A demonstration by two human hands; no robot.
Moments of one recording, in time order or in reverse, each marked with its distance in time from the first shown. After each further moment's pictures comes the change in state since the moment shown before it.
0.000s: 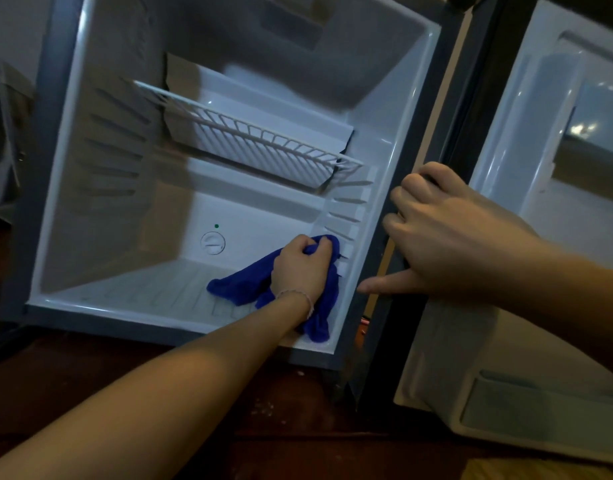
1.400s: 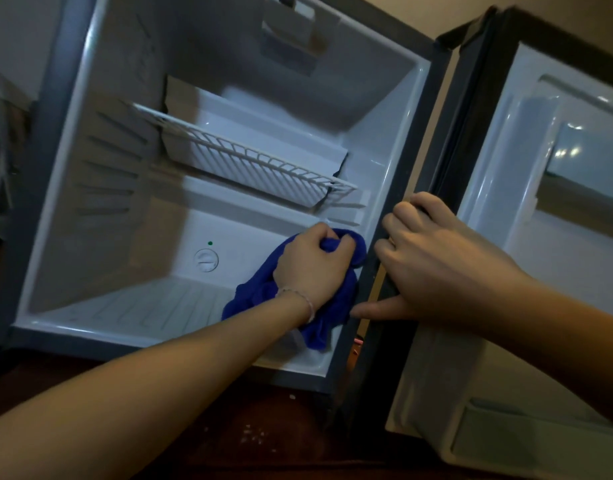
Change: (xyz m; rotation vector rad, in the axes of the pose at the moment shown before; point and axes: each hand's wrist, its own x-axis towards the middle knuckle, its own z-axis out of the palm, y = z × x) left_hand -0.004 0.052 -0.008 0.091 -0.028 0.281; right_hand 0.001 -0.001 -0.002 0.005 -0.033 0.009
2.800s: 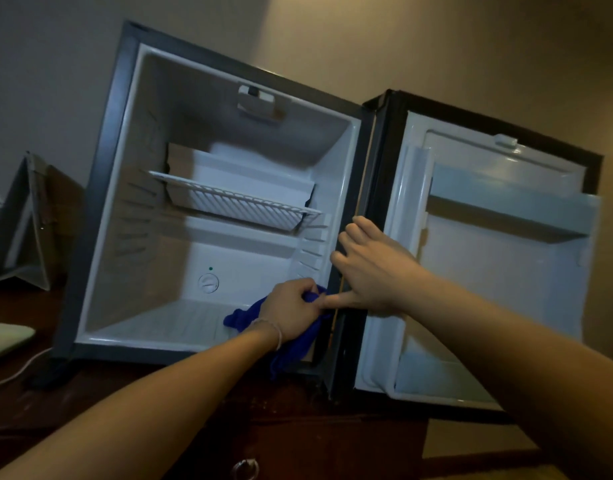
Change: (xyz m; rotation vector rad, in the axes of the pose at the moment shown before) left_hand -0.042 -0.005 -0.033 0.168 -0.427 0.135; right_hand -0.013 -0.001 0.004 0.082 0.088 0.026
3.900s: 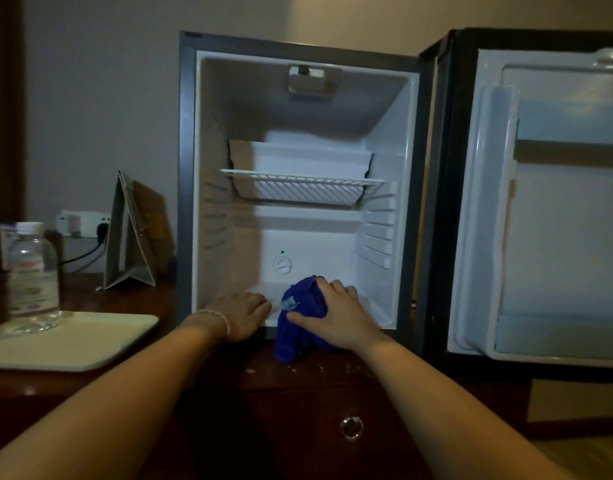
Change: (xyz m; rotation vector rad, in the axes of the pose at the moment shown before) left_hand -0.061 -0.110 -0.176 0.869 -0.530 -0.292; right_hand 0.077 -0.202 0.028 1.496 -0.018 0.398
